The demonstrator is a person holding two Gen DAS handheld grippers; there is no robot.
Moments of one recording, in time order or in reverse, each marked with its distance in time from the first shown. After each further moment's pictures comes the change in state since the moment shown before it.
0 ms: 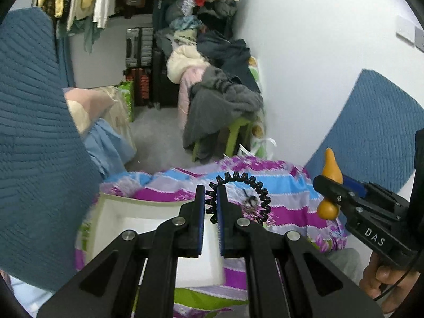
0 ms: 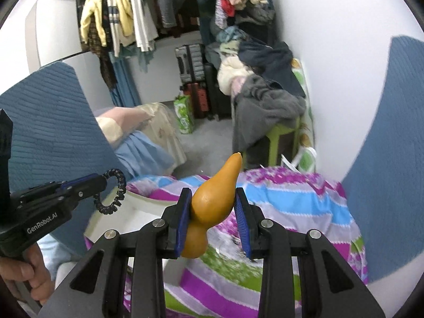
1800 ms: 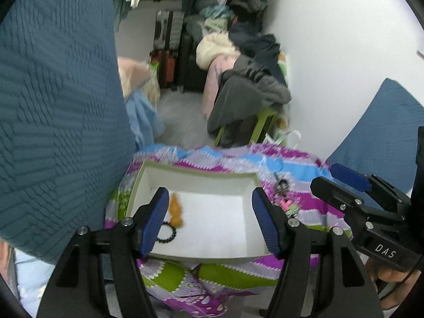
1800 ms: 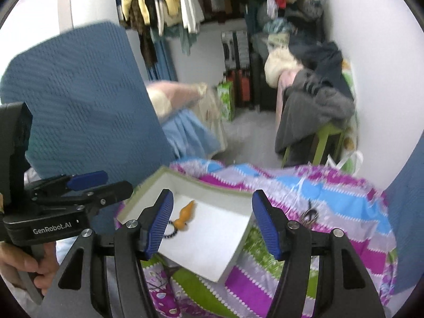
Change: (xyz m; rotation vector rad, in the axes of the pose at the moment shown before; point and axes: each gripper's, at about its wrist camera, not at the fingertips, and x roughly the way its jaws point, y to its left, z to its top) left arm -0.027 0.064 -0.039 -0.093 0.041 0.053; right arm 0.013 0.072 -0.018 -0.111 0.029 0.152
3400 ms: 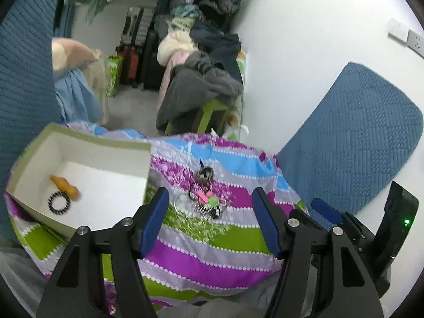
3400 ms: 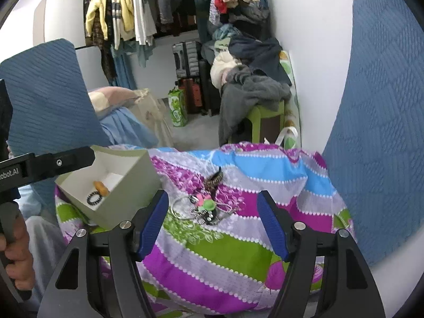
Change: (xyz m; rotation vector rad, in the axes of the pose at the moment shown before) left arm 0.065 -0.142 -0.068 -0.067 -0.031 -0.189; right arm -0.037 -0.167 -0.136 0.088 -0.045 -0.166
